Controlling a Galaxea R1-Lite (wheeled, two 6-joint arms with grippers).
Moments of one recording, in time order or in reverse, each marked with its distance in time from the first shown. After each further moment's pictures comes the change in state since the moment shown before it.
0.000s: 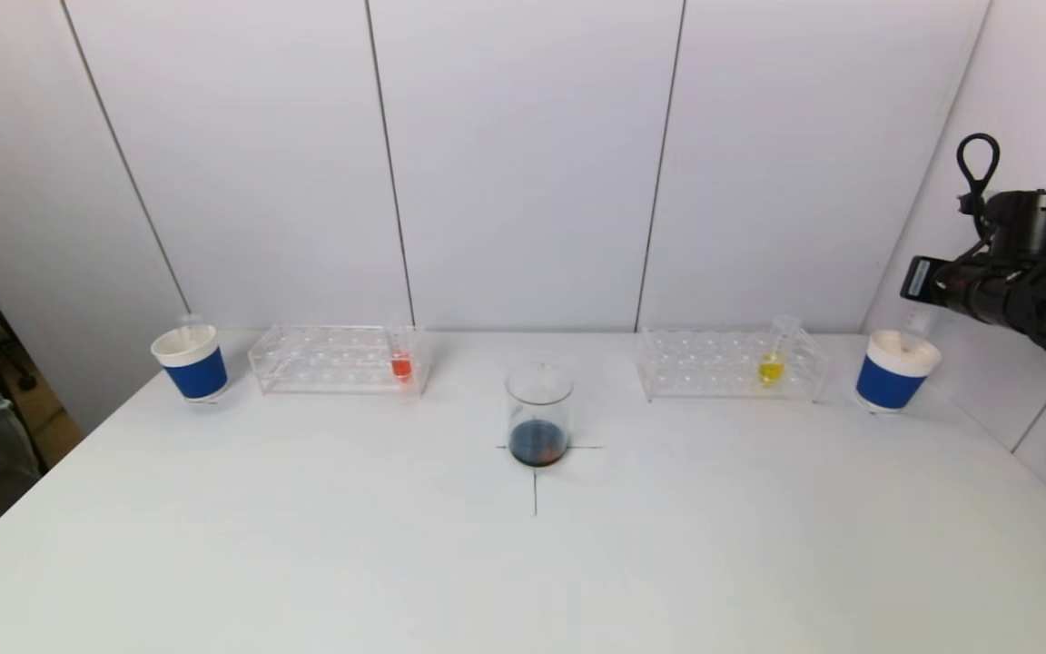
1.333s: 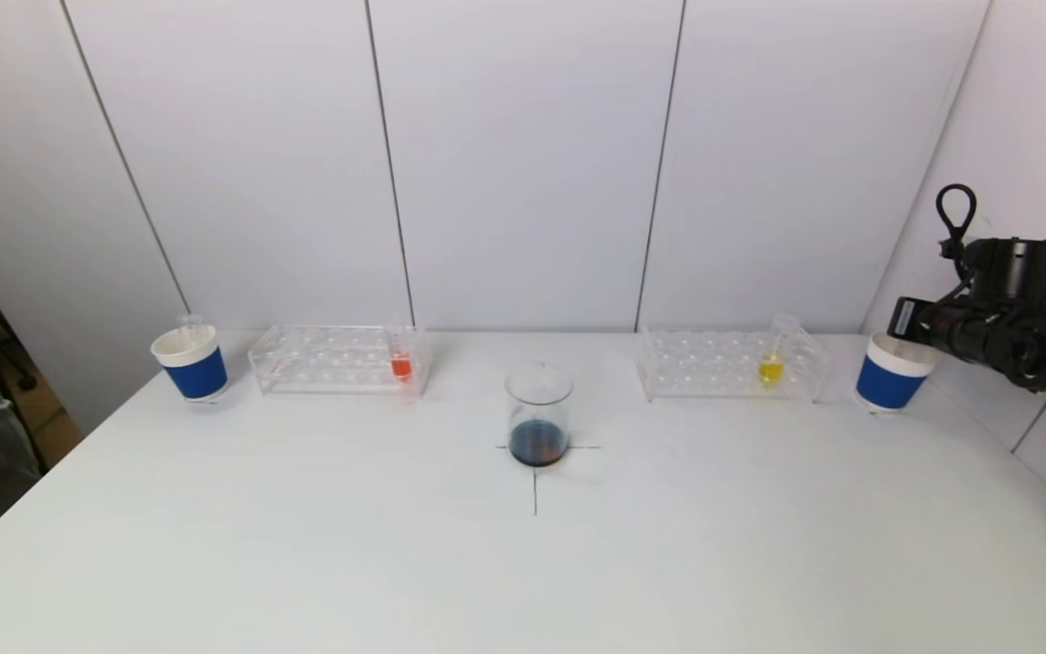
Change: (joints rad) left arm 0.000 0.000 0.000 0.000 0.000 0.000; right arm -0.007 0.056 0.115 -0.111 0.006 -0.003
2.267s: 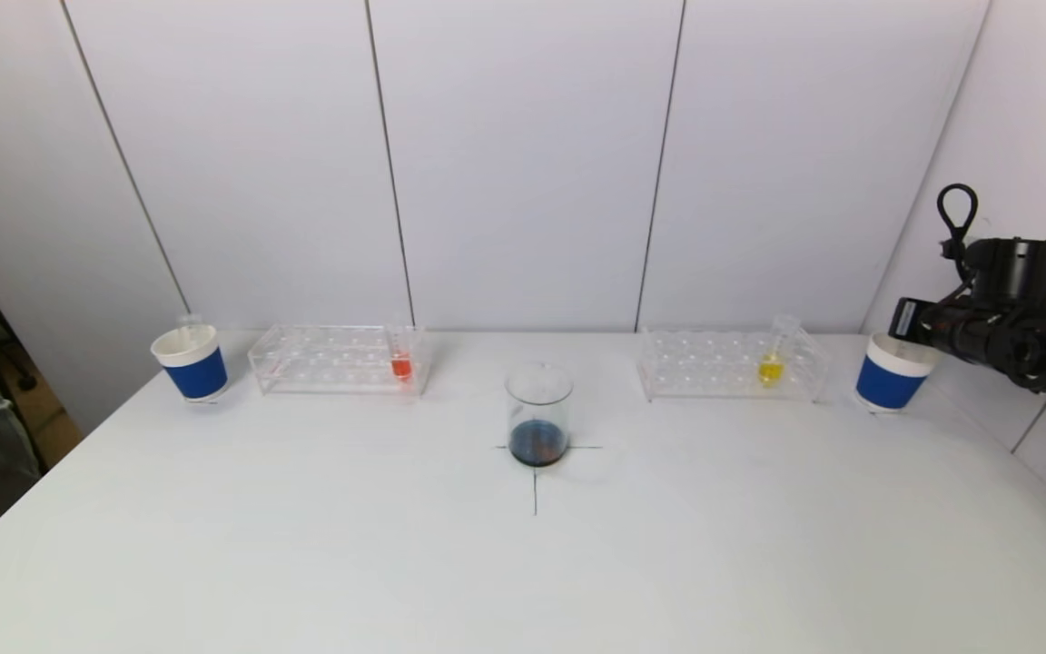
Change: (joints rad) left arm 0.000 0.000 0.000 0.000 0.000 0.000; right arm 0.000 -0.009 0.012 0.000 0.000 -0.002
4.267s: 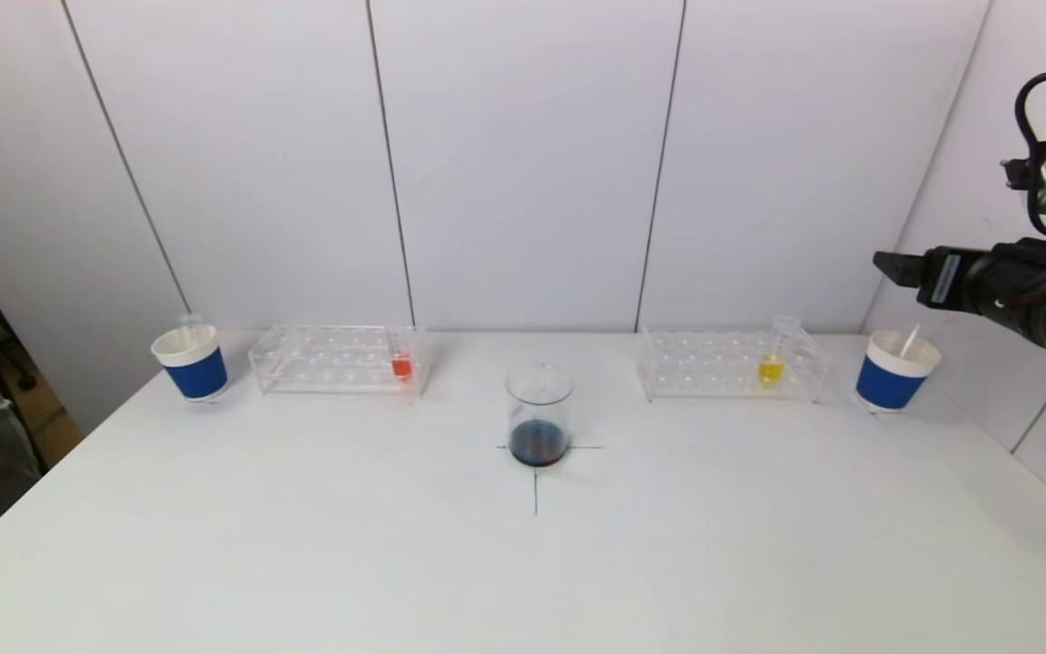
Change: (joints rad) left arm 0.000 0.000 0.000 0.000 0.000 0.000; right arm 0.207 -0.569 0.425 -0.076 -0.033 -0.049
